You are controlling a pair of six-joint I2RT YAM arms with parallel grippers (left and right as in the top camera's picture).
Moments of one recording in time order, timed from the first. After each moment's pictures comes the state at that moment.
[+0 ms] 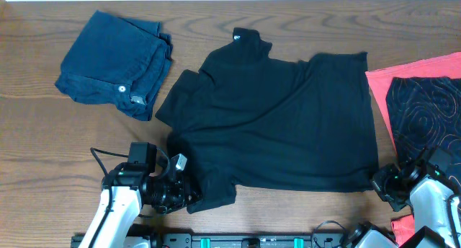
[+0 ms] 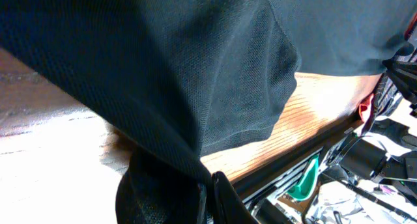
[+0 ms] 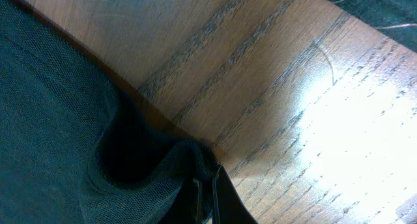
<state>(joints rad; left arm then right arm) -0.05 1.09 0.39 -0.85 0.73 -0.24 -0.64 1.23 0.47 -0.69 -0.14 0.40</state>
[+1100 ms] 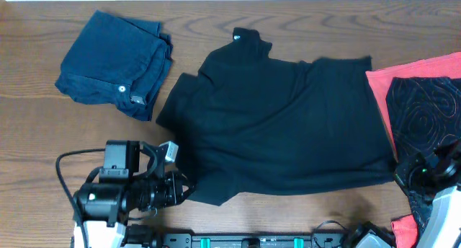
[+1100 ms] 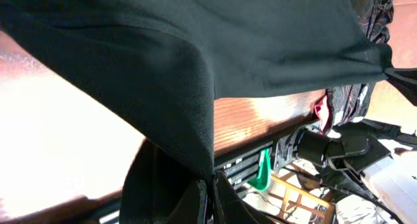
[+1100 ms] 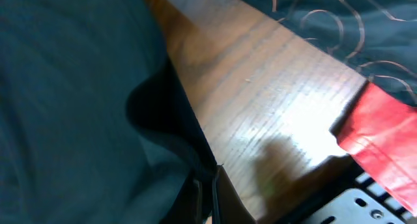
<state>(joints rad) -0.05 0.77 0.69 -1.22 0.72 -0.24 -0.67 1.01 0.86 -1.21 -0.17 0.34</state>
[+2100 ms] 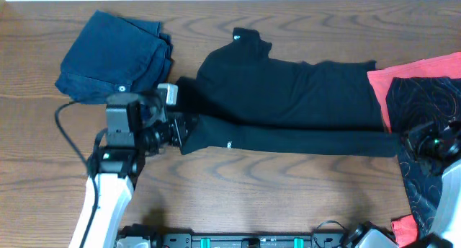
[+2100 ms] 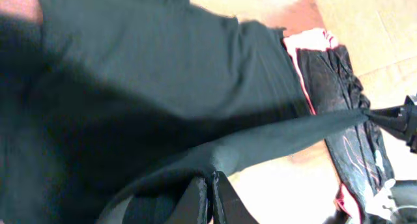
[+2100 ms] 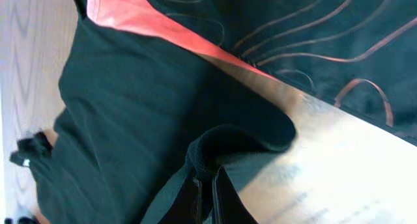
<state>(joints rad) -0.05 1.11 0.70 -0.33 0.72 -0.27 -0.66 1.28 0.87 -0.76 -0.36 0.57</state>
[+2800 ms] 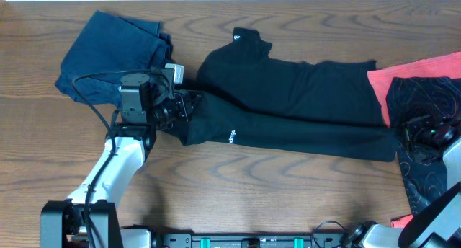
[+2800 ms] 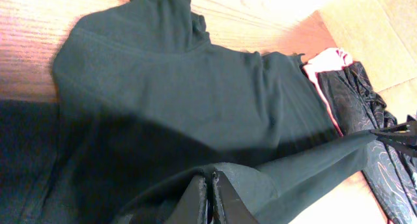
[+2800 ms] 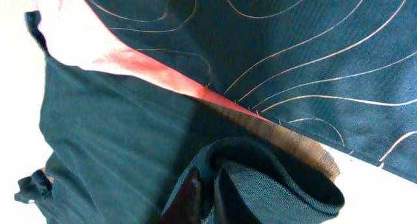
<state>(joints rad) -0.05 1.45 0.70 0.10 0.72 -0.27 -0.66 1.52 0.87 -0.58 -0.37 0.67</state>
